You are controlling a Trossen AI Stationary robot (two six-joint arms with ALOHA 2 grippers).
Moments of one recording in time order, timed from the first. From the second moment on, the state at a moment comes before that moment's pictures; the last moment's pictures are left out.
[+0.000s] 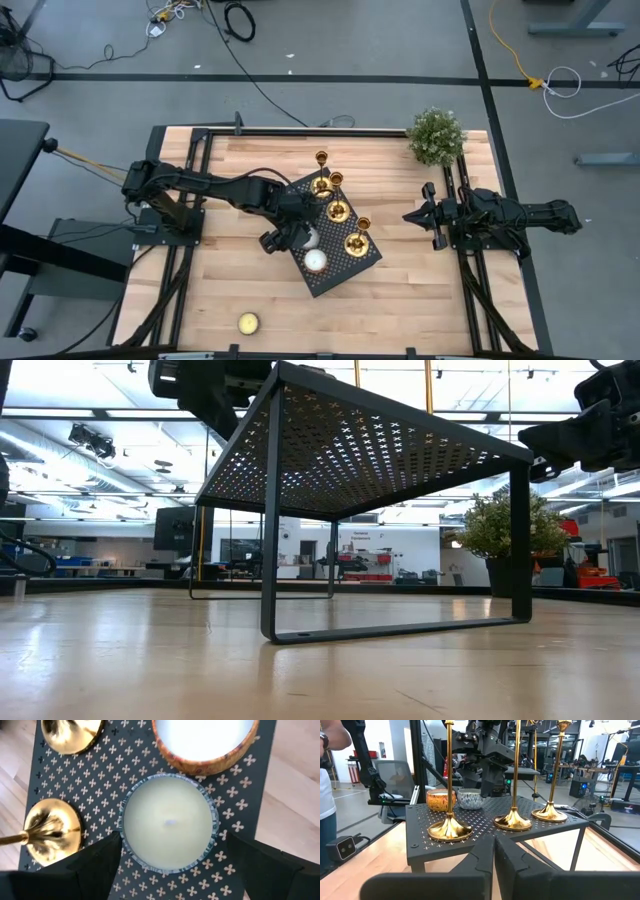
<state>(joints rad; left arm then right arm) -0.11 1.65 1.42 -0.85 0.06 0.82 0.03 0.00 0.02 0.02 -0.09 -0.04</state>
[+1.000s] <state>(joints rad) -0.11 1.67 1.42 -0.80 0.14 0.78 0.03 0.00 0.02 0.02 -0.09 -0.04</state>
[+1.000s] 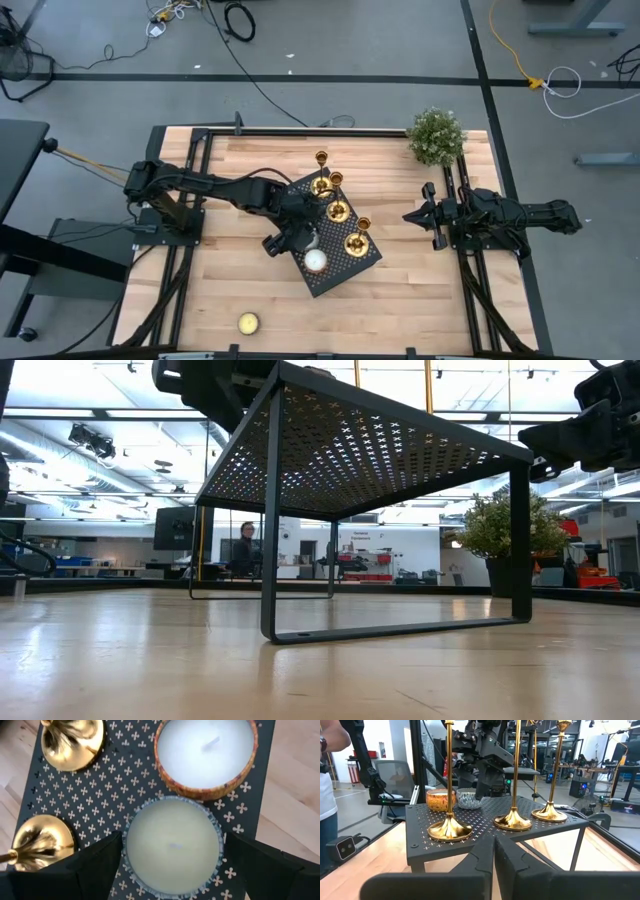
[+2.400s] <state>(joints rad) -0.07 1.67 1.42 -0.86 0.12 0.72 0.03 0.00 0.02 0.02 -0.09 -0.04</state>
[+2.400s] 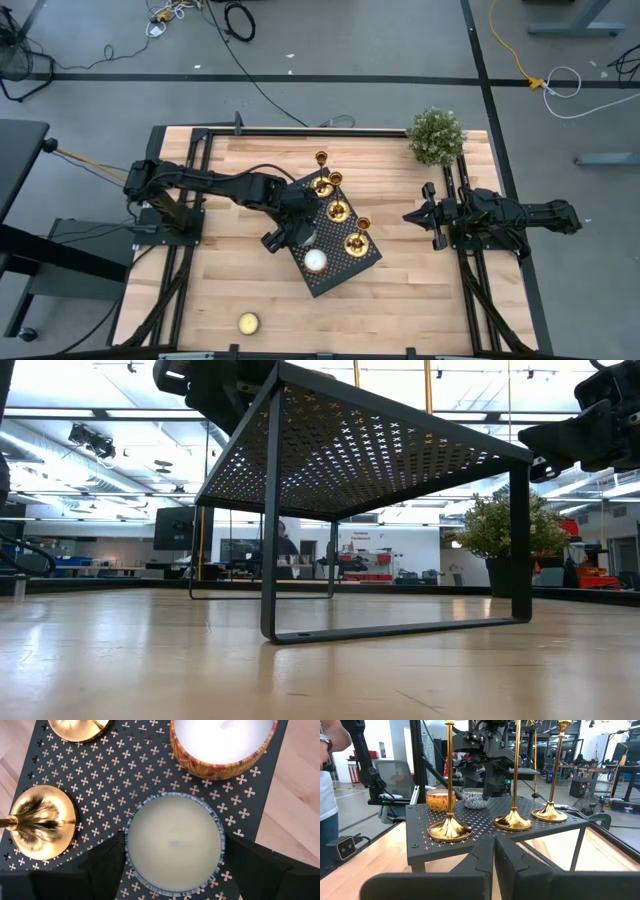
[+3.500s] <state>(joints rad) -0.08 1.60 1.42 -0.88 0.03 0.69 0.03 0.00 0.02 0.02 -0.09 -0.04</state>
